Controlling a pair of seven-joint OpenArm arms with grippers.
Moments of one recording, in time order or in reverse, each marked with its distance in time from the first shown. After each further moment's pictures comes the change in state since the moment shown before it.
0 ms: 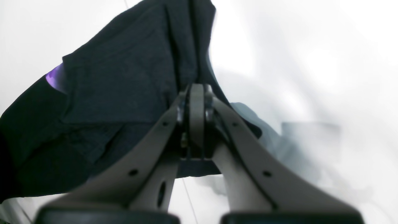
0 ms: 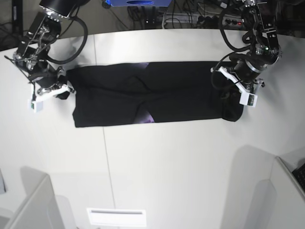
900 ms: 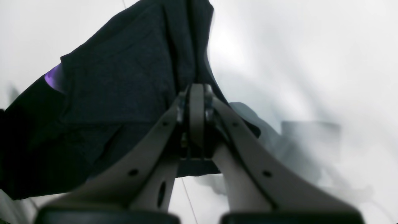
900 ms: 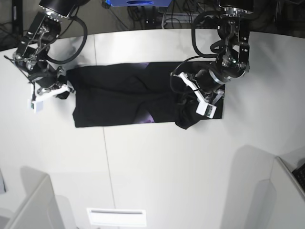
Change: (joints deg) left arm -6.5 1.3 20.5 -2.4 -1.0 8.9 -0.4; right arm 0.0 0.1 0.0 0.0 0.0 -0.1 -0.2
